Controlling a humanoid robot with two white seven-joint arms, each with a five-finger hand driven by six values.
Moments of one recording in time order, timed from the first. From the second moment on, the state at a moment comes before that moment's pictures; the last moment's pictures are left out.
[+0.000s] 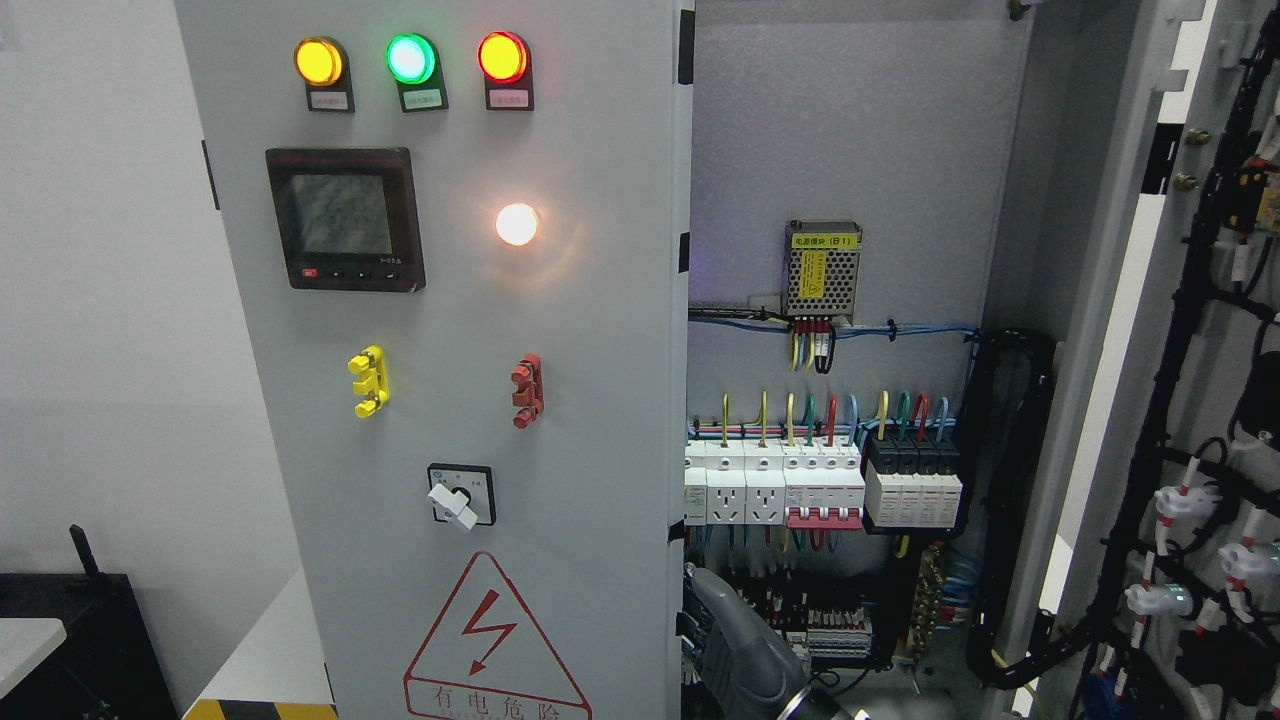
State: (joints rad) left arm 0.00 -0.04 0.00 0.05 0.07 -0.14 -0.30; right arm -0.52 -0.07 0.39 -1.39 -0.53 -0.02 0.42
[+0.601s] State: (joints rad) left arm 0.00 -0.04 0.00 0.05 0.07 -0.14 -0.30; right arm -0.50 -0.07 0.40 -1.43 -0.55 -0.02 0.47
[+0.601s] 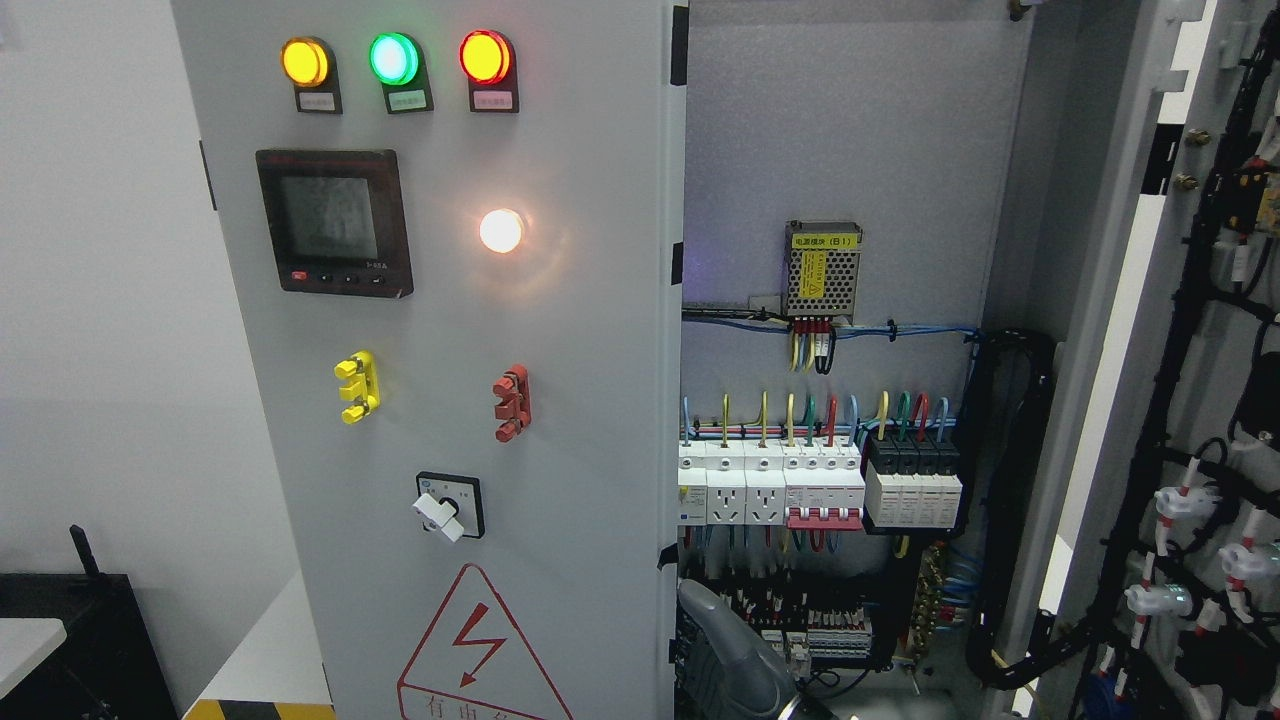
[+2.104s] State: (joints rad) left arm 0.00 -0.04 0.00 0.05 0.07 -0.14 -0.30; right arm -0.45 -0.07 0.47 -1.53 -0.60 -0.02 0.56
